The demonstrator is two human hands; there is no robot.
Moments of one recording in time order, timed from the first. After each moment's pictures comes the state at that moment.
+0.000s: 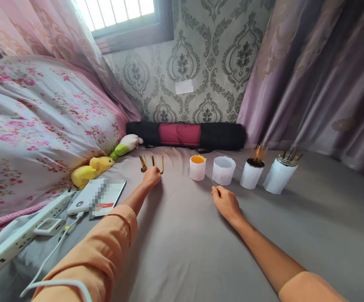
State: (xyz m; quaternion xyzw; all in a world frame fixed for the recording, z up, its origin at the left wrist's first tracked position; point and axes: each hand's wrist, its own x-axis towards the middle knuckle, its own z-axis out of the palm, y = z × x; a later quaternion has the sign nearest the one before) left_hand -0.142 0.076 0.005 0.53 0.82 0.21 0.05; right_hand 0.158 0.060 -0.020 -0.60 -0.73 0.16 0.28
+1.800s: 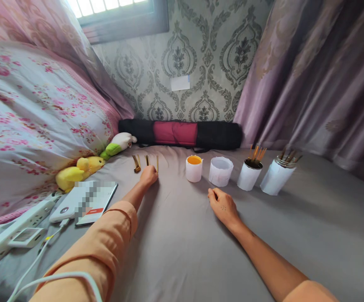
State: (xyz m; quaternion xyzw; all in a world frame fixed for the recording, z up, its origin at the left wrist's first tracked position) left_hand -0.145 0.103 -0.002 0.56 0.82 0.15 0.02; right_hand 0.157 0.061 -0.021 -0.60 -0.74 0.16 0.27
